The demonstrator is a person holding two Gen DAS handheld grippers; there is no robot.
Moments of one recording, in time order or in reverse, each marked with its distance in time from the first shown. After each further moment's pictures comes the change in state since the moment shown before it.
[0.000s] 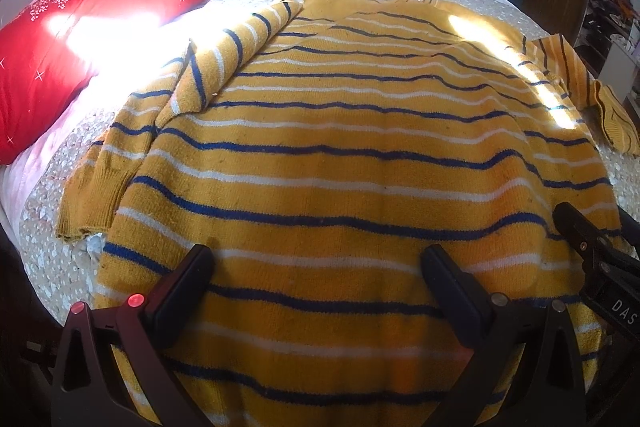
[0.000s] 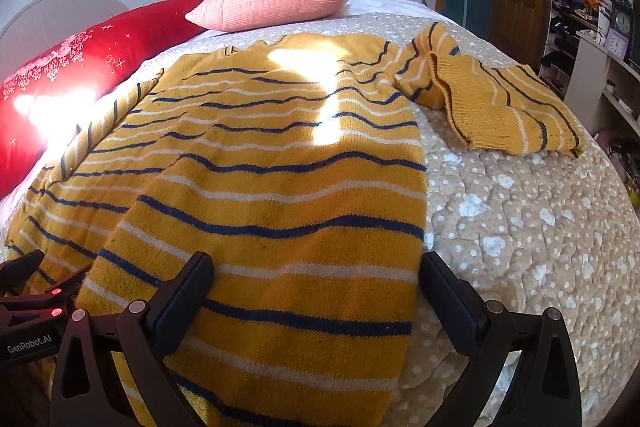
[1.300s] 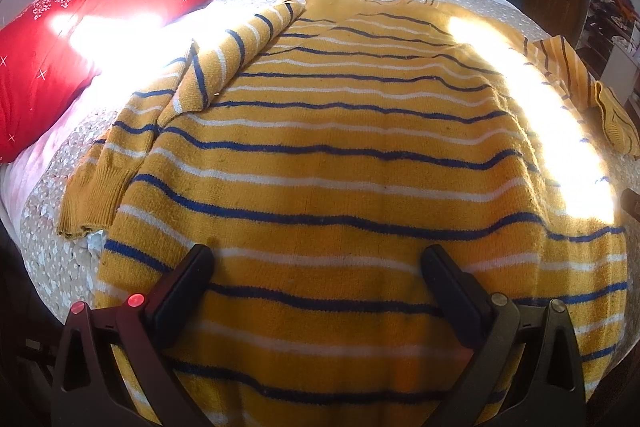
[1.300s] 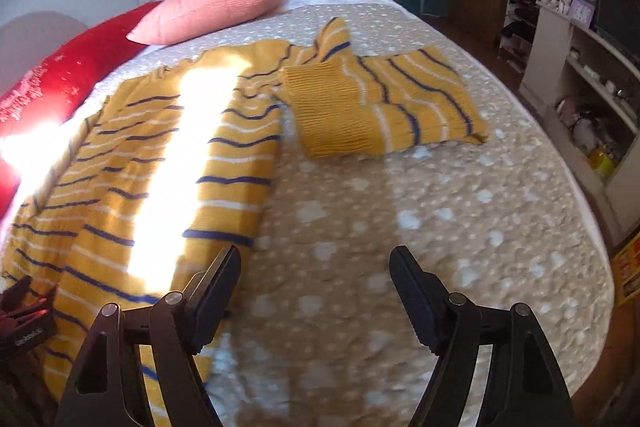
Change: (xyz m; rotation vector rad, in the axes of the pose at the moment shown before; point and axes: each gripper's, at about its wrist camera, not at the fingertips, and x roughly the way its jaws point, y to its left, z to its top) left arm 0.000 0.000 -0.002 -0.005 -0.009 0.008; right arm -0.032 -0.084 0.017 0.095 0.064 -0.141
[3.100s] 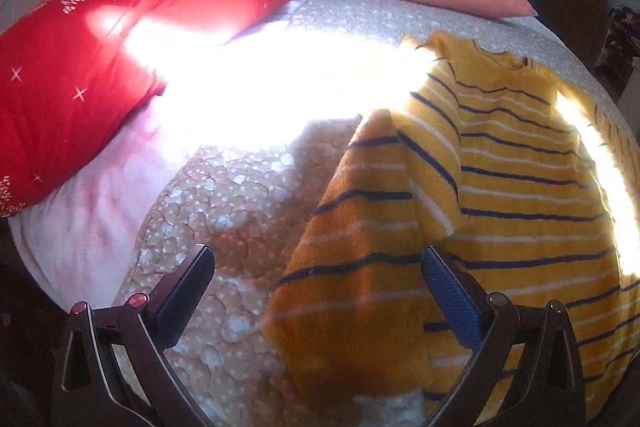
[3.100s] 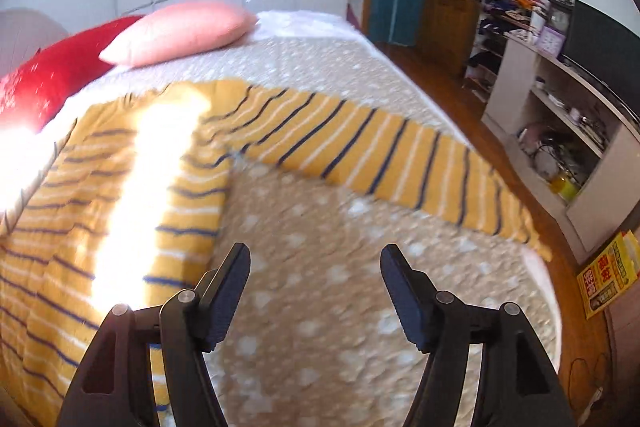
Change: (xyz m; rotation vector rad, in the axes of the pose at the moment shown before) left arm 0.013 0.171 0.077 -0.011 0.022 -0.006; right arm -0.021 -0.004 0.024 -0.005 -0.063 -0.104
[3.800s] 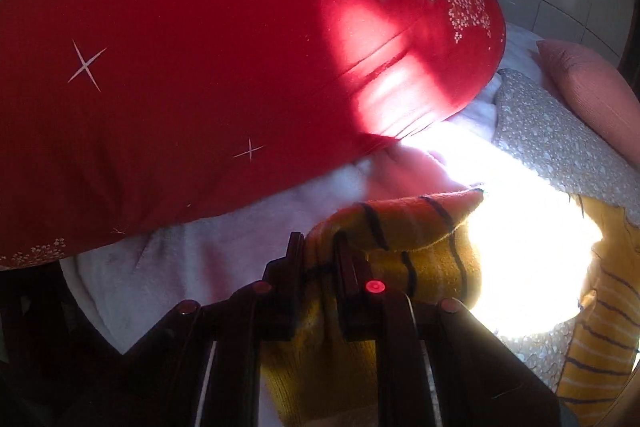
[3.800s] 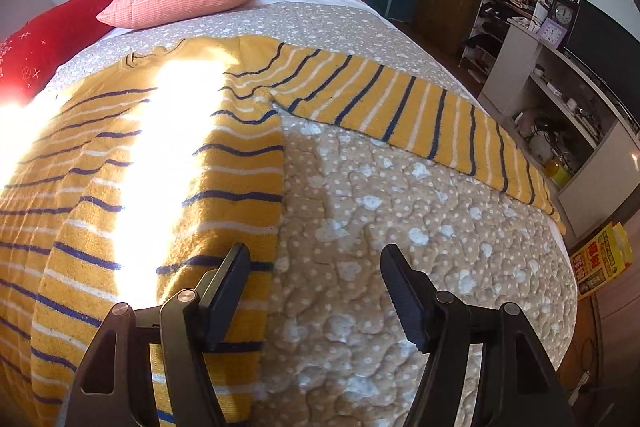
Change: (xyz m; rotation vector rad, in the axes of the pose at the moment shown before) left arm 0.027 0.200 0.088 -0.389 -0.034 0.270; right arm 0.015 0.056 -0.005 -0.013 0.104 -0.061
